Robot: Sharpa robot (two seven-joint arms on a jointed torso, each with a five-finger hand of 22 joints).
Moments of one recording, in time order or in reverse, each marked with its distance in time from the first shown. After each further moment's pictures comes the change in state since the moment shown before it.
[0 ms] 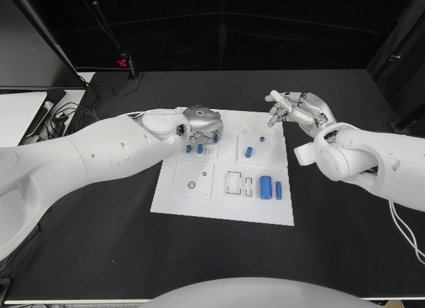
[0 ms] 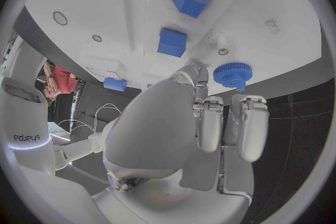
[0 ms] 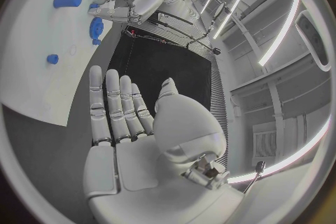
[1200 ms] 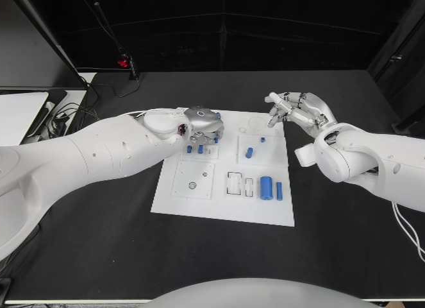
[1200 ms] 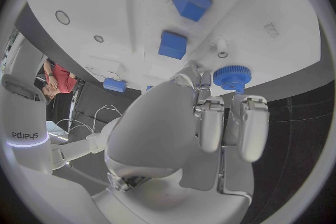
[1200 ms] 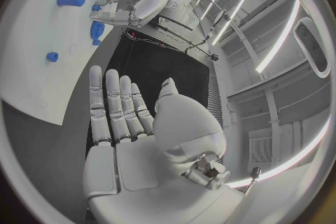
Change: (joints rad) left arm 0.004 0.004 0.002 0.001 0.001 0.050 -0.013; left_hand 0.013 -0.005 -0.054 0.004 0.006 -0.123 0.024 -0.027 -0.020 -0.141 0.016 0.013 -0.001 -0.004 0.014 0.000 0.000 0.000 0.000 0.007 0.000 0.000; right arm 0.000 -0.001 0.000 0.002 -0.066 -0.005 0.003; right_hand 0.000 0.000 0.000 0.000 0.000 0.000 0.000 0.000 0.000 -0.004 0.004 0.000 0.008 0.000 0.000 0.000 0.004 0.000 0.000 0.000 0.000 0.001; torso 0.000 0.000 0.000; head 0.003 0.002
